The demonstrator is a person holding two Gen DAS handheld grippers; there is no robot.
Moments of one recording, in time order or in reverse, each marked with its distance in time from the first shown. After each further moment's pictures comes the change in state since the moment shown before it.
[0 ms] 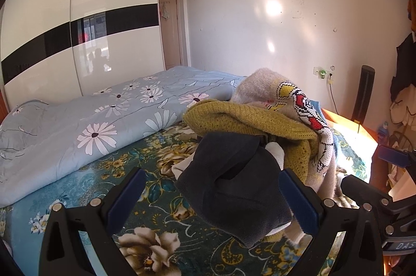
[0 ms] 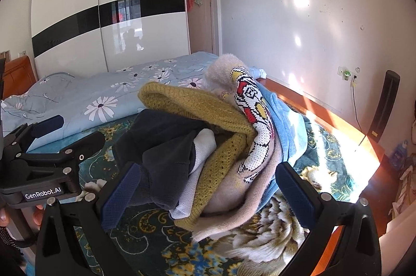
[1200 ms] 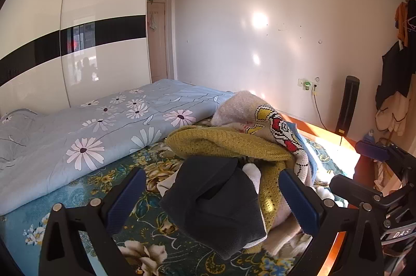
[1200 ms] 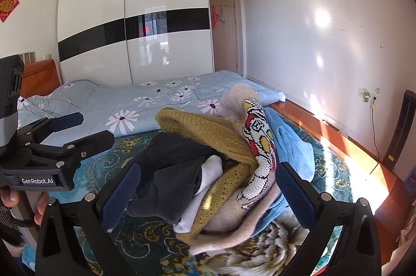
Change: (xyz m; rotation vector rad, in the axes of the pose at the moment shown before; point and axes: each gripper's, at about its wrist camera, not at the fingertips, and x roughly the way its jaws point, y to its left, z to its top) left arm -0.017 -0.016 0.027 0.016 -0.044 -0.074; right arm -0.012 -0.027 0.022 -0.070 -0.088 0.142
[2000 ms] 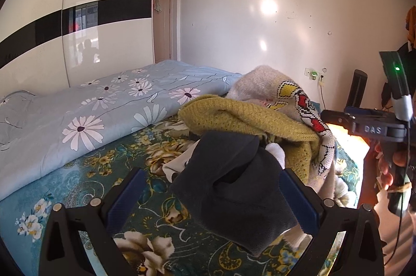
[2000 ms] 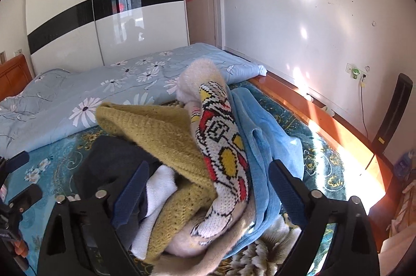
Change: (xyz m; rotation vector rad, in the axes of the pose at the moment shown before) left arm 0.045 0.044 -0.029 -0.047 0.086 0.007; right arm 0.110 -0.061 0.035 0.056 0.184 -0.122
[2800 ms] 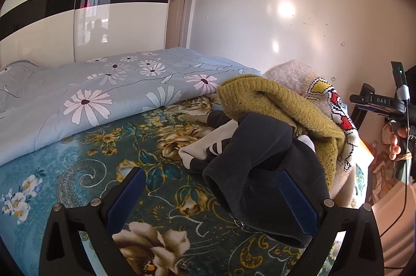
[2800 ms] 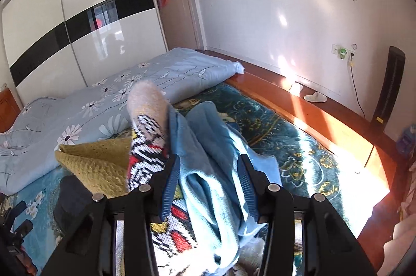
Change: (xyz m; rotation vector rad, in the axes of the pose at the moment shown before) left arm 0.027 0.056 -0.029 -0.124 0.032 -0.028; right arm 0.019 -0.084 0.022 0.172 -0.007 -0.010
